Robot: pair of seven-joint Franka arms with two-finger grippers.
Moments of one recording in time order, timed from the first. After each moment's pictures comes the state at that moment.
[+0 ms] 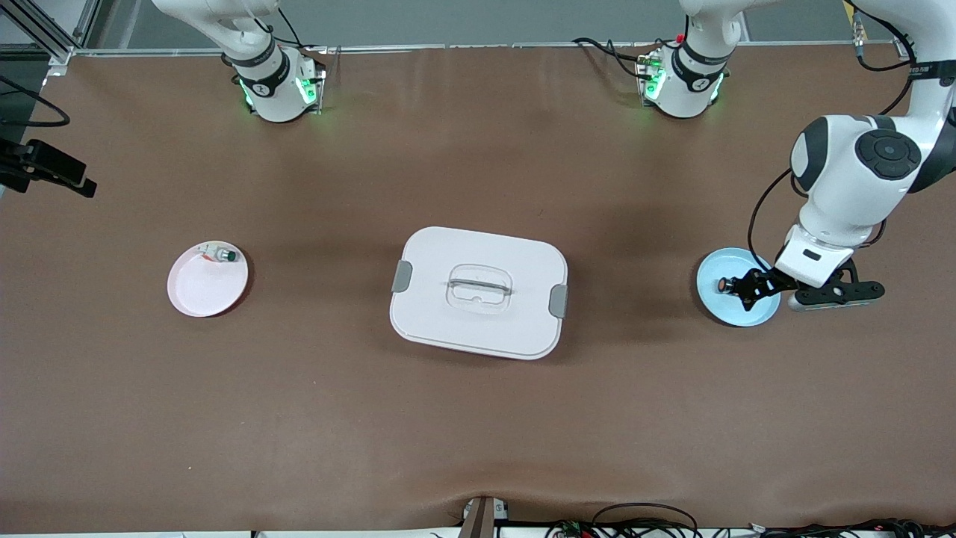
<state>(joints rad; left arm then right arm) 0.23 0.13 -0.27 -2.12 0.21 2.50 -0.26 0.01 0.06 -0.06 -1.39 0.03 1.39 0.05</state>
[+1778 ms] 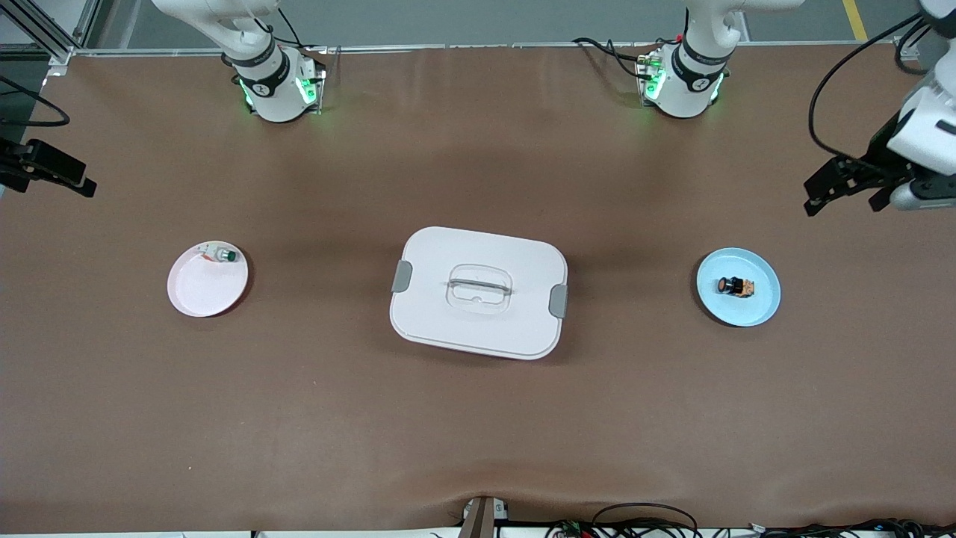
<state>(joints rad) -0.13 -0.15 0.09 -1.82 0.04 1.79 -0.10 0.01 0.06 -0.06 -1.39 0.03 1.39 0.05</state>
